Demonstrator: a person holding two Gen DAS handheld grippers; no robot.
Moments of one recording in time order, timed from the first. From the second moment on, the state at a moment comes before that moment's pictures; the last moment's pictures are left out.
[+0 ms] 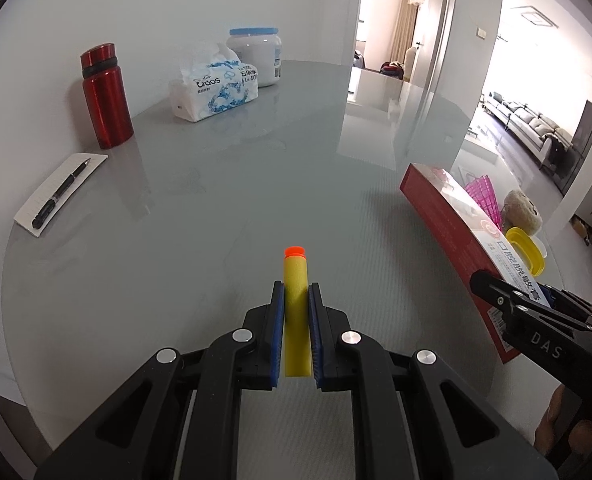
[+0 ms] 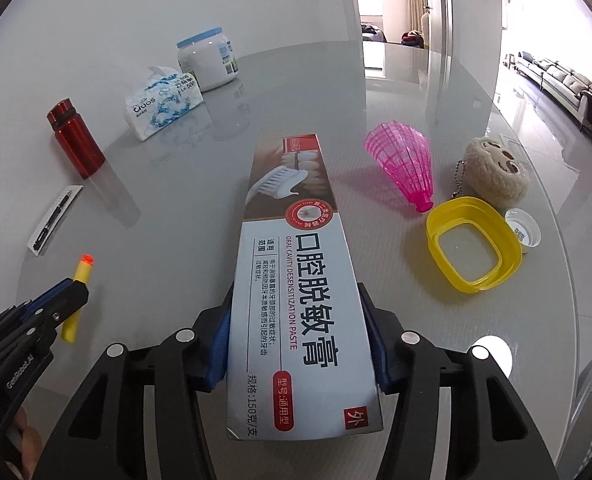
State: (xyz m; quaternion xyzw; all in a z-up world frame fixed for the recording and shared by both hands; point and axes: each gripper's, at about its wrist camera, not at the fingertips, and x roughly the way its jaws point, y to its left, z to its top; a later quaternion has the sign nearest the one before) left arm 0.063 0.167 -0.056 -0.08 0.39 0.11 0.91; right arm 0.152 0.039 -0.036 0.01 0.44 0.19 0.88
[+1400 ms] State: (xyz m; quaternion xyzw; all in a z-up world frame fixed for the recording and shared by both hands) left arm 0.040 -0.188 -0.053 0.09 0.39 -0.29 0.87; right arm -0.085 -0.275 -0.001 0.19 0.37 -0.13 0.90
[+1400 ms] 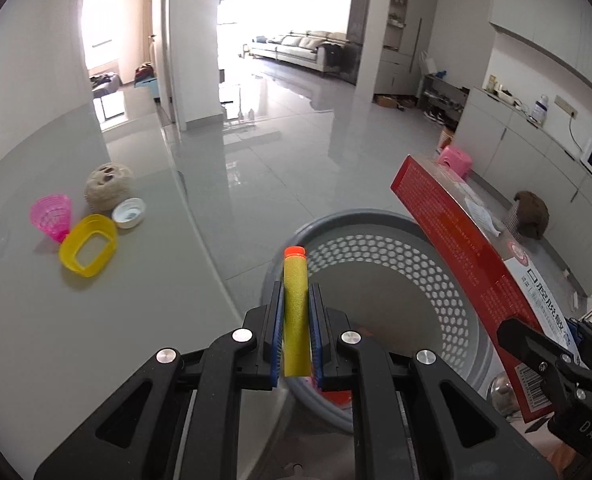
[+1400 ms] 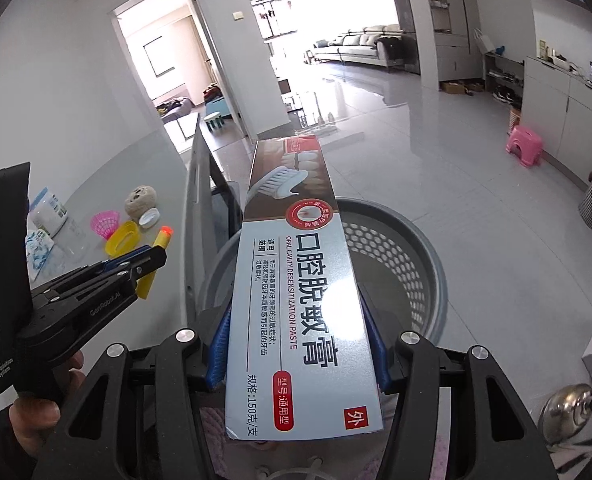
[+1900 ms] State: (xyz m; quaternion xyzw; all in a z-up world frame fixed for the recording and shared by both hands) left arm 0.039 -0.238 -0.095 0.13 0.43 -0.33 0.83; right arm -0.090 -0.286 -0.041 0.23 0.42 -0.16 0.87
